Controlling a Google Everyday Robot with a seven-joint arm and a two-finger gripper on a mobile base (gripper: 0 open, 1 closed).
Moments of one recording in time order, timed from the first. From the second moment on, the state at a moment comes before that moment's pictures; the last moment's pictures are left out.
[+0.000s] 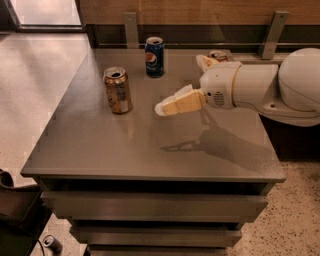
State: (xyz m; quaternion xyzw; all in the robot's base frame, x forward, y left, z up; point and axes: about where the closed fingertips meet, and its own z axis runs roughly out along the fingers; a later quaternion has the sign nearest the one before) arm 0.572 -0.051 0.934 -0.42 0.69 0.22 0.55
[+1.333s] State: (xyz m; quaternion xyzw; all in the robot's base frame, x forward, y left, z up) arm 0.607 0.018 0.905 -0.41 0.65 0.28 0.57
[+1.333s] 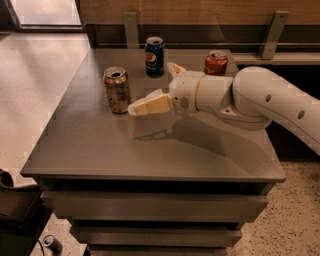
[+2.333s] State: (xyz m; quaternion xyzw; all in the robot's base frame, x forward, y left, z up) arm 0.631 0.058 0.898 -0.41 0.64 0.30 0.58
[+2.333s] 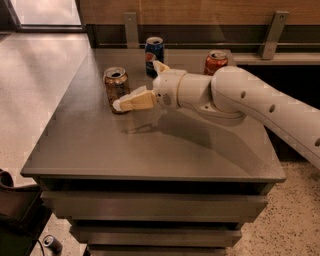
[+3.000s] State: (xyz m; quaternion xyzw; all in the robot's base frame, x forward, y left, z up) arm 0.633 0.080 0.893 -0.39 0.64 0.30 0.59
